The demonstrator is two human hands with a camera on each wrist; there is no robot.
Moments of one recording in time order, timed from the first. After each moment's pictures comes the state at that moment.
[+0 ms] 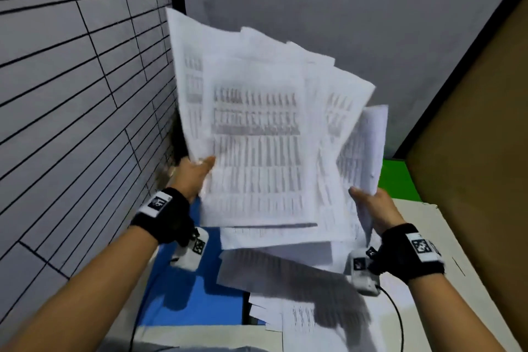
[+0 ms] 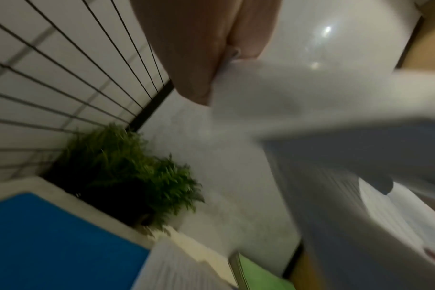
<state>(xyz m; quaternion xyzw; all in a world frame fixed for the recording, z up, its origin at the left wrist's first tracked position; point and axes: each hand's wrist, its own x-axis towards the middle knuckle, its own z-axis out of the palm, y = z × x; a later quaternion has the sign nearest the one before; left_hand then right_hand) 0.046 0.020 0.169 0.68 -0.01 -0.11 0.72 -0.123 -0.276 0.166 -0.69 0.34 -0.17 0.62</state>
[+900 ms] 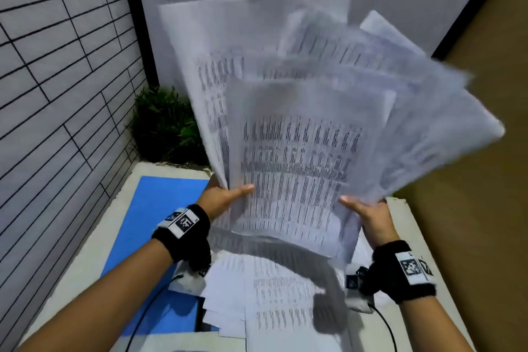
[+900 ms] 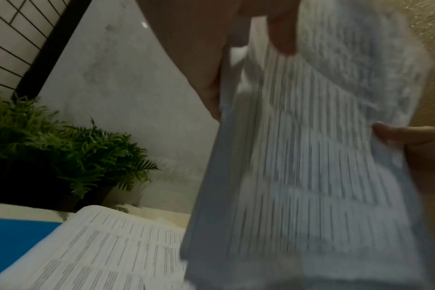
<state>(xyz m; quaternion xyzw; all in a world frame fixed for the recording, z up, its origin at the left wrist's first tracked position) -0.016 -0.095 0.150 0.71 -0.08 -0.25 0.65 -0.163 -0.342 0.157 -0.65 0.19 -0.26 0.69</state>
